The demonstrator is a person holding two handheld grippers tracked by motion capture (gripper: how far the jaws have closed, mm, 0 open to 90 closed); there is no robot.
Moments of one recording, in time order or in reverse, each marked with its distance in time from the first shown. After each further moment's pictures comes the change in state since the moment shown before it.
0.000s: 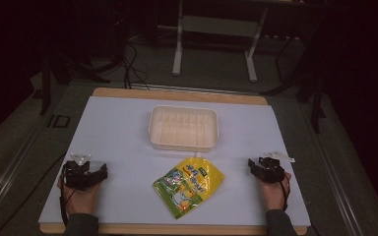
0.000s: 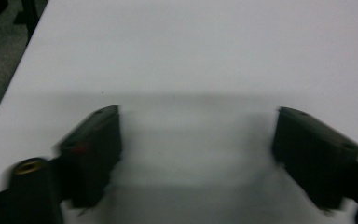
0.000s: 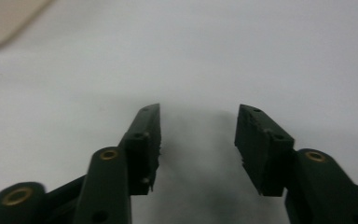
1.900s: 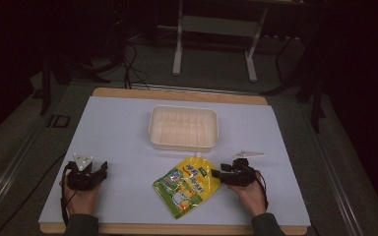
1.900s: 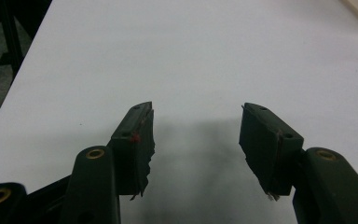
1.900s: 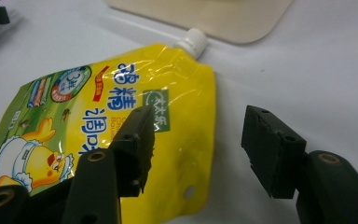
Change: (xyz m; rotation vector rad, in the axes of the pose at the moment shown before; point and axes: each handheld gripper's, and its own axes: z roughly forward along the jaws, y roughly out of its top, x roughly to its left) left arm -0.005 -0.002 -0.006 -0.097 -0.068 0.075; right arm 0.090 0.020 -0.006 0.133 0.479 -0.071
